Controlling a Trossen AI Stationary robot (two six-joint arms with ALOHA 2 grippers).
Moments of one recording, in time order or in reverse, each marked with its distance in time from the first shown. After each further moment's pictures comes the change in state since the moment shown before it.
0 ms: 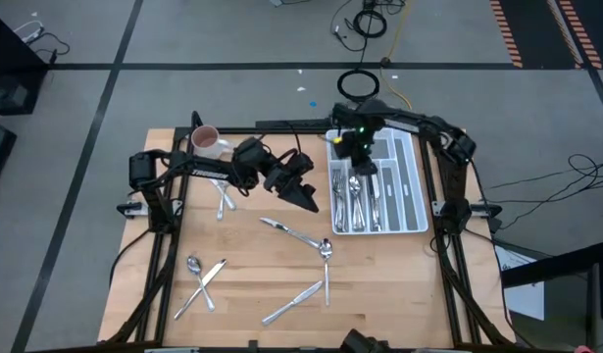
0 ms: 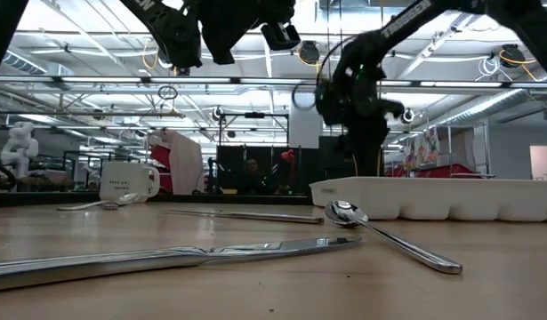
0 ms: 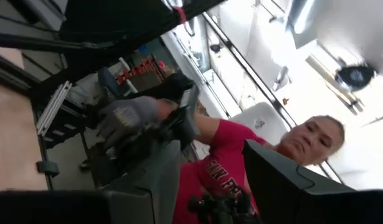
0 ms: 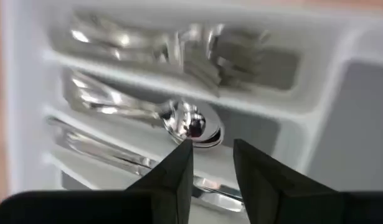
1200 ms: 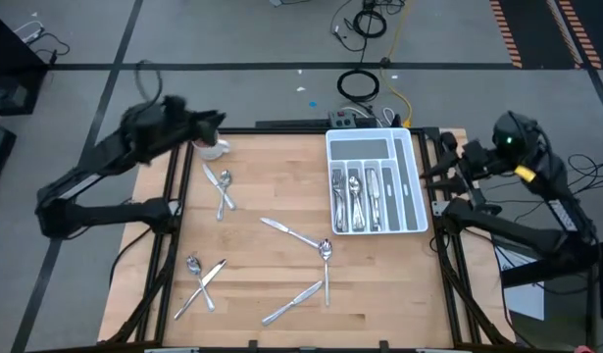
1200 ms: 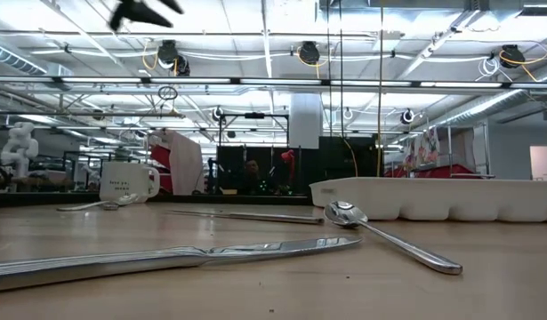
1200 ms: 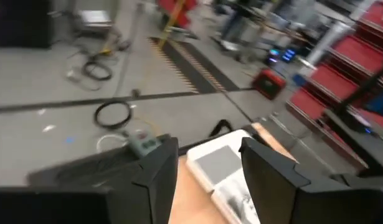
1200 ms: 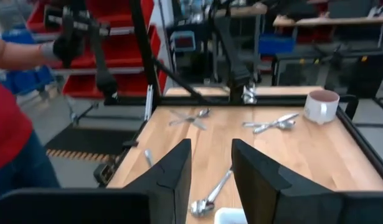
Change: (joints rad) left arm 0.290 -0.952 0.036 -1.732 -1.297 1.012; right arm -0.060 -1.372 -0.436 0.398 -0.618 0.719
